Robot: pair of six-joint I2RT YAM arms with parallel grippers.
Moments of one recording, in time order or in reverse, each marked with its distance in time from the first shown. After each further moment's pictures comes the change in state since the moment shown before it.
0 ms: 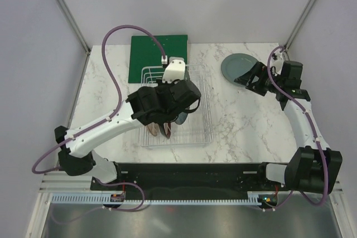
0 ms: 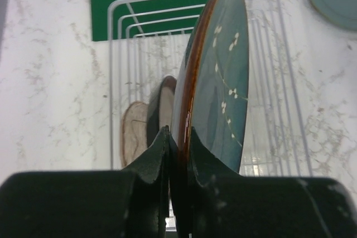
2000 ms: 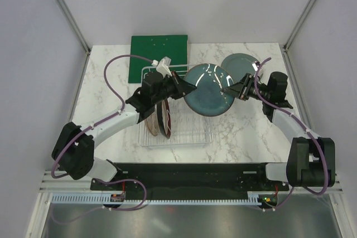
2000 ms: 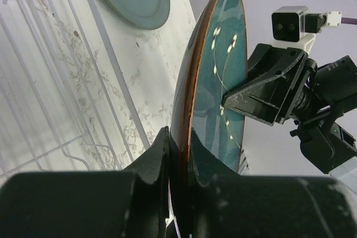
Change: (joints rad) left arm 0.506 -0.117 -0.881 1.520 1.183 -0.134; right arm 0.115 0.050 -0.308 0.644 -0.348 0.263
